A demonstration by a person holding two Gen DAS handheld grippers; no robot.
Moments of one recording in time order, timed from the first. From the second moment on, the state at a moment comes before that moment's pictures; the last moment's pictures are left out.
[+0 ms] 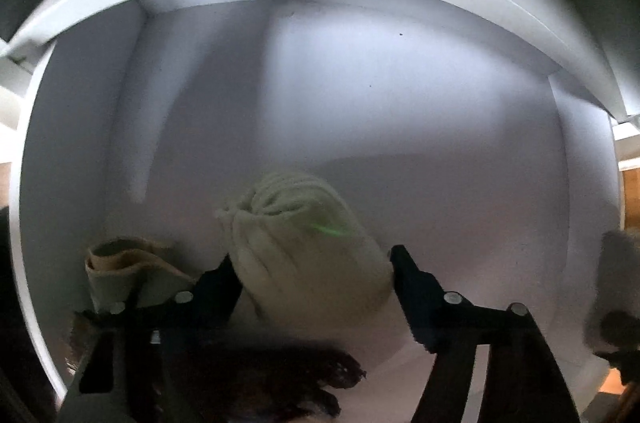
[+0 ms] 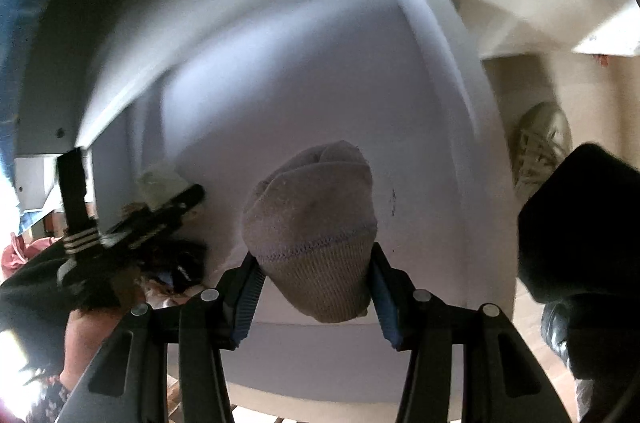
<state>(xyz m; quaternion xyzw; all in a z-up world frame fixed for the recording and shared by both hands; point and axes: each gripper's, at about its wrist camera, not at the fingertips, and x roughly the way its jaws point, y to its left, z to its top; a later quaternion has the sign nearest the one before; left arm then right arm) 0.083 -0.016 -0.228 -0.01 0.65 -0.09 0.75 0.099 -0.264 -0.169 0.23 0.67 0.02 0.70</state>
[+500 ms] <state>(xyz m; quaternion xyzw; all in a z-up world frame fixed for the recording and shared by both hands) 0.138 -0.059 -0.222 0.00 0.66 -0.09 0.75 0.068 -0.277 -0.100 0.23 0.61 0.05 0.76</state>
